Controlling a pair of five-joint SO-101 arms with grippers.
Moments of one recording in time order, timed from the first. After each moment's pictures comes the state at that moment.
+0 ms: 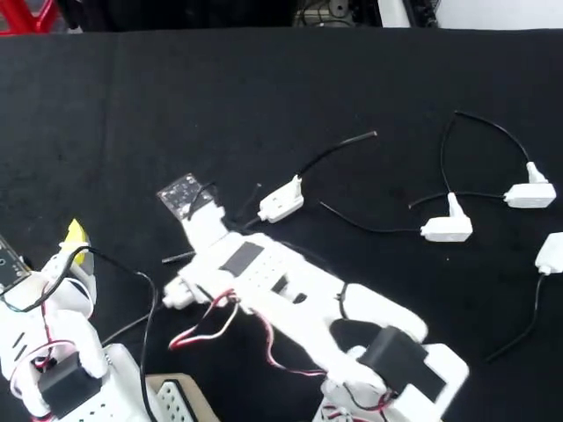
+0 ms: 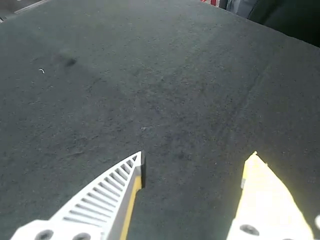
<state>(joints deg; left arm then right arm) -40.6 -104.2 74.2 66.9 3.3 -48.2 -7.0 45.5 40.5 -12.2</state>
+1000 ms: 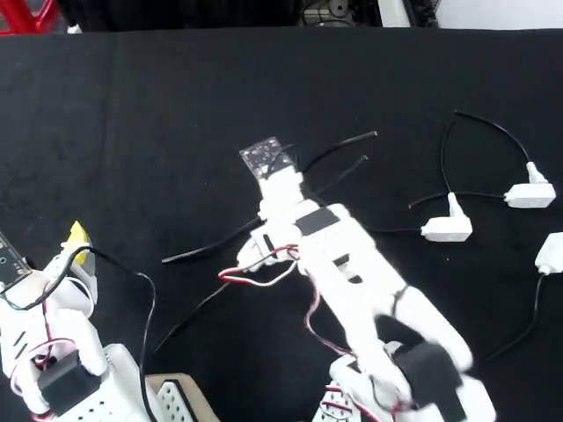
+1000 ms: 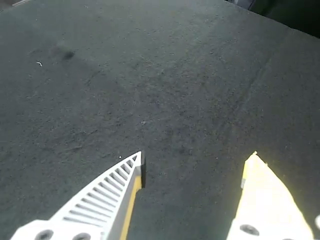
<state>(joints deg) -40.6 -104.2 75.2 66.9 3.3 -26.6 -21.0 48.4 51.7 -1.6</state>
